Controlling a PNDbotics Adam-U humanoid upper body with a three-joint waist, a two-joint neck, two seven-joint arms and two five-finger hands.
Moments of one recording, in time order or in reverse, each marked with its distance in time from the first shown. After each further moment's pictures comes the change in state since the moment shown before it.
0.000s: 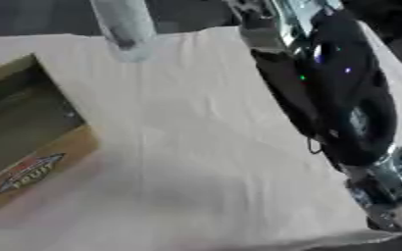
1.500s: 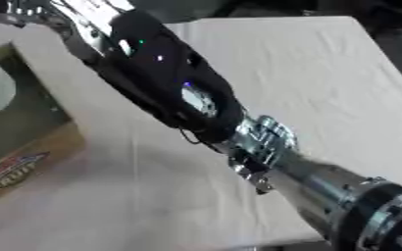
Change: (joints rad) left arm -0.250 0.017 -0.018 -0.001 -0.016 -0.222 0.005; right arm -0.088 0.125 0.085 0.234 0.013 0.081 0.048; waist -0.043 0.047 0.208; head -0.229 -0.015
